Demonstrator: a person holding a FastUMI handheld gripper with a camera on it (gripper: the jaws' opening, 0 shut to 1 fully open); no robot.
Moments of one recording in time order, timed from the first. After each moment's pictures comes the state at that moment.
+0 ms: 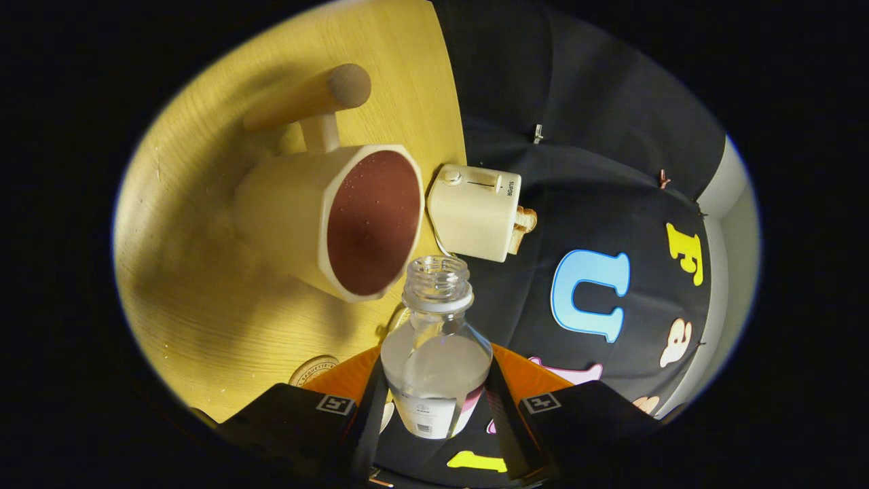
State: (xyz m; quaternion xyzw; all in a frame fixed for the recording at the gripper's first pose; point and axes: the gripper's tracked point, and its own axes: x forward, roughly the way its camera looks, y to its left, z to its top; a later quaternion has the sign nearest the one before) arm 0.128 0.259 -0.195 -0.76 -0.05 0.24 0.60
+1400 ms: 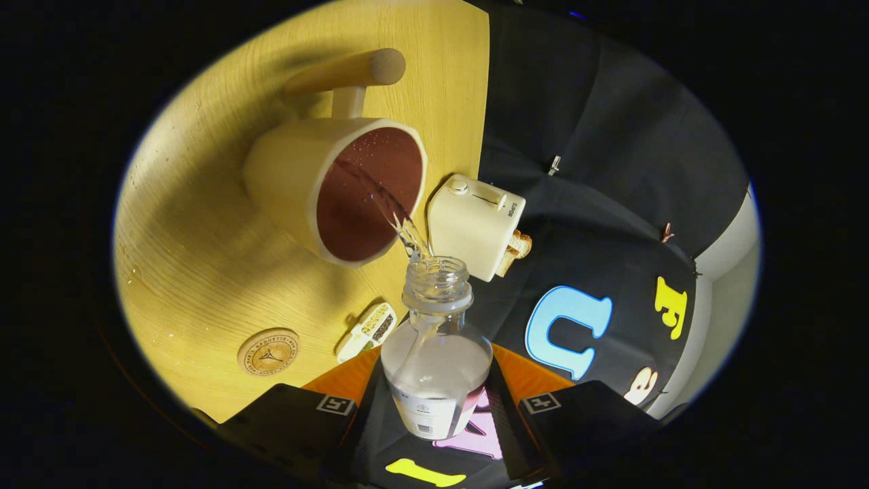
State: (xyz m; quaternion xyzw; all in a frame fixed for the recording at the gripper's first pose) arm 0.136 0.269 -0.165 -0.81 -0.11 0.25 0.51
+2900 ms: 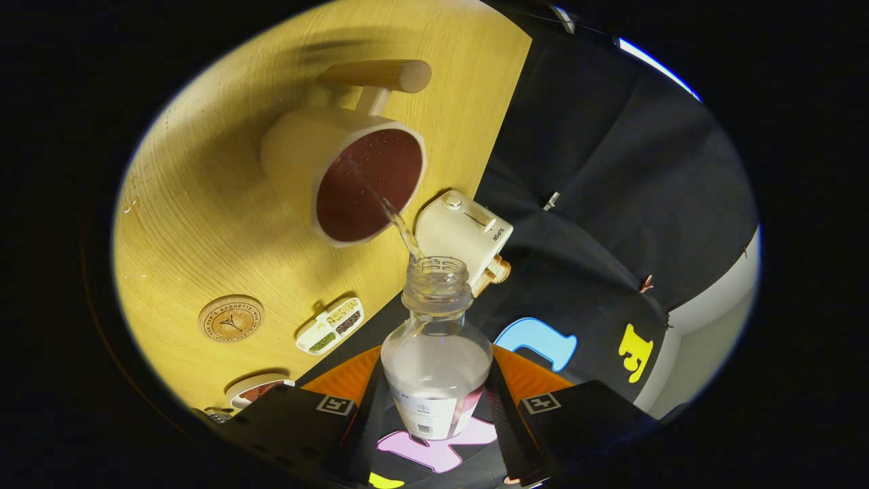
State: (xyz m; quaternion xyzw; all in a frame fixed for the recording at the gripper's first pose) arm 0.127 0.284 -0.140 -0.85 -0.18 0.26 0.42
